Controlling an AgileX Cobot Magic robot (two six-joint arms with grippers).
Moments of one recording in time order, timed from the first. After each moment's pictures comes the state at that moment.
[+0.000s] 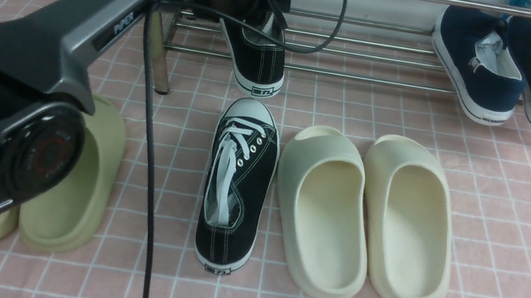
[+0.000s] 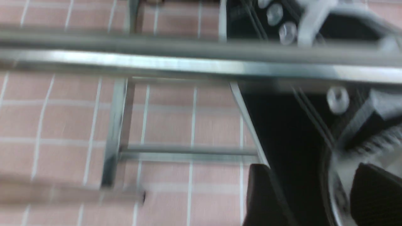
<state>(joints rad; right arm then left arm) -0.04 -0.01 0.01 0.02 0.38 0.11 -0.42 2.30 -2.33 0.31 0.93 -0.48</state>
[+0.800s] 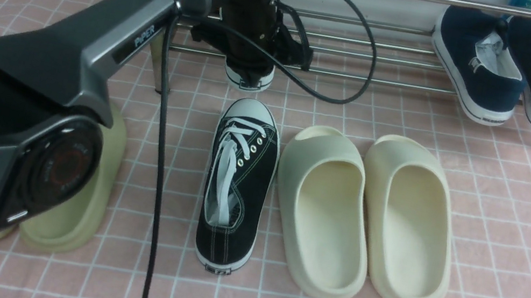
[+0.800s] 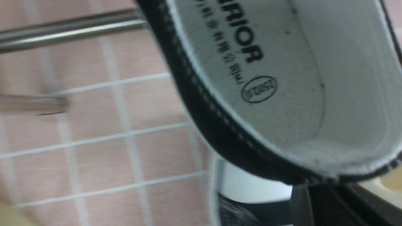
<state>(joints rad) -0.04 -0.01 0.01 0.02 0.38 0.10 -0.46 2.34 -2.33 0.20 1.12 -0.33</state>
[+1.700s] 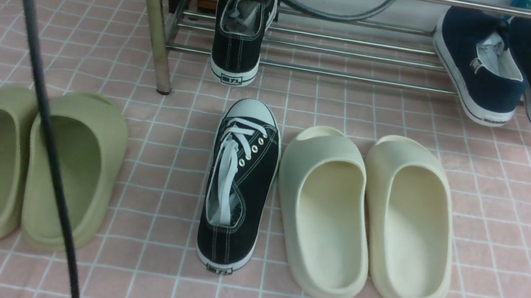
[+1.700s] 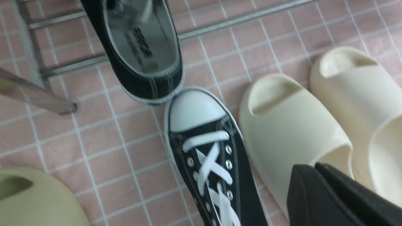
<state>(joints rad) -0.04 -0.01 0.01 0.02 0.38 0.10 -0.46 1.91 -2.15 -0.08 1.24 -0.09</state>
